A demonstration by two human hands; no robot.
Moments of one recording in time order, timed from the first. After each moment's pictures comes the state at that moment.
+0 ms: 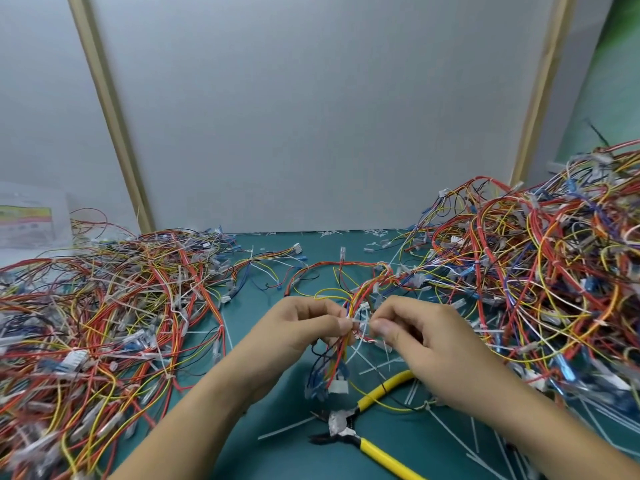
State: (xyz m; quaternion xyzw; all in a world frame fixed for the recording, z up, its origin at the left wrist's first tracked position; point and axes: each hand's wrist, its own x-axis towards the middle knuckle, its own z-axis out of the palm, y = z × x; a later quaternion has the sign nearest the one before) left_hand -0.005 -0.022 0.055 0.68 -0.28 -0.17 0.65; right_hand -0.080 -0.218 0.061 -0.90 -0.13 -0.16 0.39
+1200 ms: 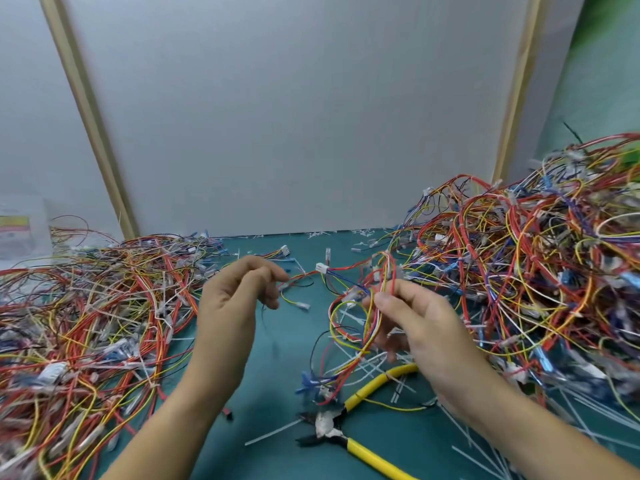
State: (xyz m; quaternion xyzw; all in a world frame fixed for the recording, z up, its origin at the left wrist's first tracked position) left_hand 0.002 -0.012 0.067 0.65 -0.24 0.18 0.70; right_hand -0.075 -0.207 0.057 -0.70 -0.03 -0.15 0.70
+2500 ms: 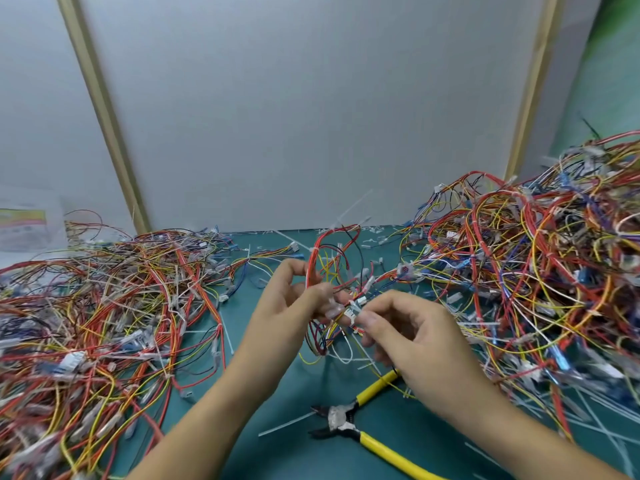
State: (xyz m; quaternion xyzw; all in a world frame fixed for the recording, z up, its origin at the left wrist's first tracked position) left_hand -0.015 -0.029 0.060 0.62 -0.26 -0.03 0.75; right_hand -0.081 -0.193 0.047 -0.78 -0.08 -0.21 0.58
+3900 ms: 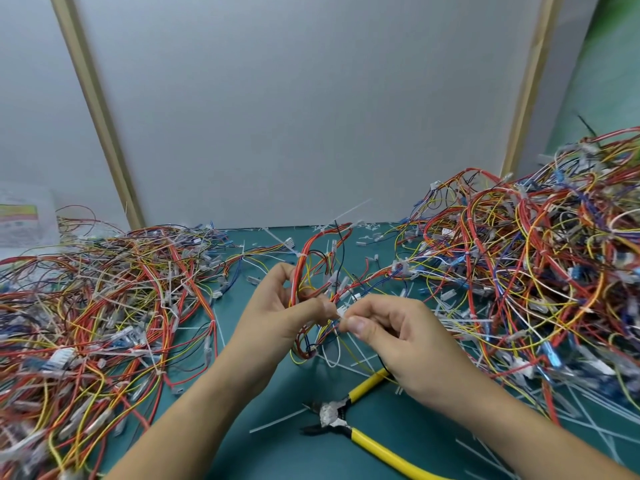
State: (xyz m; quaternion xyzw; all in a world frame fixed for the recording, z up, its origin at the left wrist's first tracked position) left_hand -0.009 -0.028 0.054 0.66 -0.21 -0.05 0.72; right_hand -0.072 -0.200 0.042 -0.82 -0.15 -0.14 0.54
